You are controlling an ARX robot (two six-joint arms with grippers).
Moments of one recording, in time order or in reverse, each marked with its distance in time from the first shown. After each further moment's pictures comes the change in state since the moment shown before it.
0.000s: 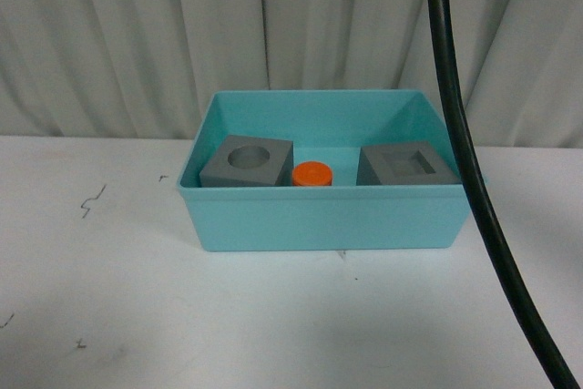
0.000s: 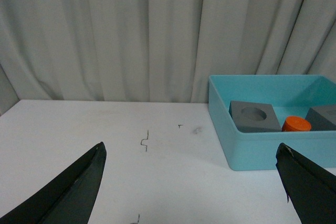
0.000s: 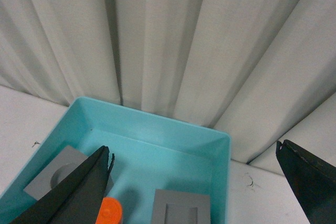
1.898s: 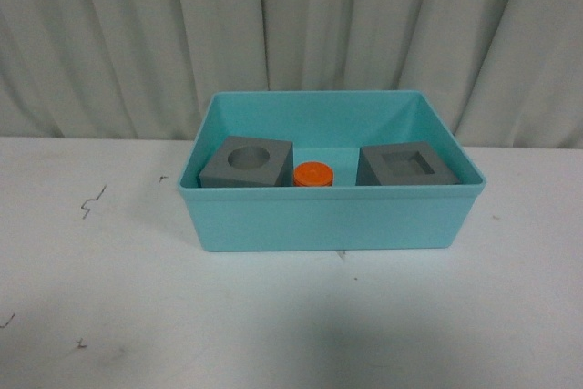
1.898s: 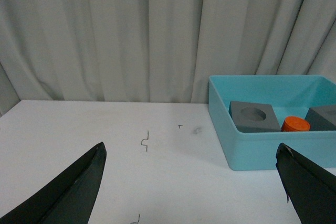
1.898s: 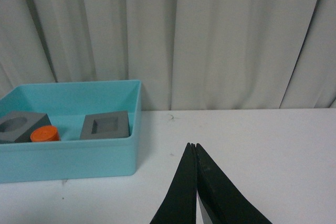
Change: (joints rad) left arm 0.000 0.000 0.000 0.000 0.000 0.000; right arm -0.343 -1.297 -1.279 0.280 -0.076 0.095
